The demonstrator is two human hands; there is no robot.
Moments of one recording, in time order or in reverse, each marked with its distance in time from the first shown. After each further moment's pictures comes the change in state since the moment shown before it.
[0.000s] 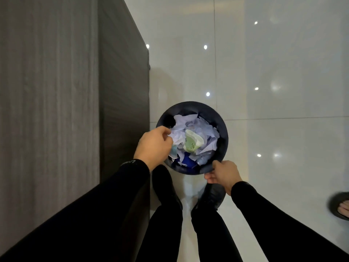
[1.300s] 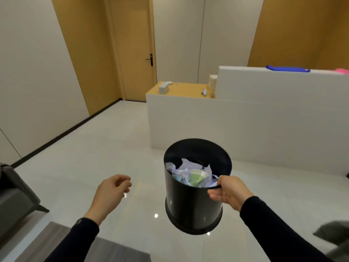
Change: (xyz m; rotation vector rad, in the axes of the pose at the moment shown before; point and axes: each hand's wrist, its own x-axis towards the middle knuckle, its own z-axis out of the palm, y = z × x) left_hand -0.171 0.290 -0.560 -0.706 0.720 0.318; right_hand -0.545 -0.564 -0.106 0.053 -0.195 -0.794
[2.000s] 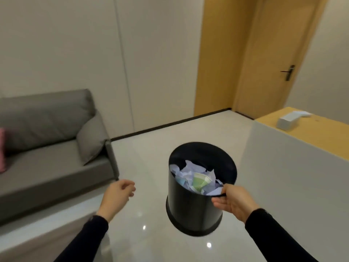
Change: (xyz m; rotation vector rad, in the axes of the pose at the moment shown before) left_hand 0.279 -0.043 -0.033 -0.054 0.724 -0.368; right_hand 0.375 -0.192 0.276 -0.410 -0.678 0.058
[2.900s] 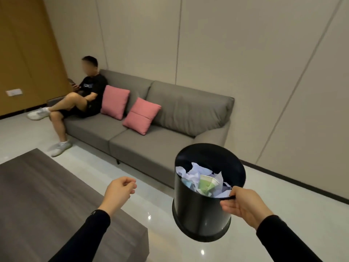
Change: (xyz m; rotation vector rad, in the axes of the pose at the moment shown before) left_hand 0.185 -0.038 -0.124 -0.144 0.887 -0.417; right_hand 0.306 -0.200 0.361 -0.588 -0.783 0.014
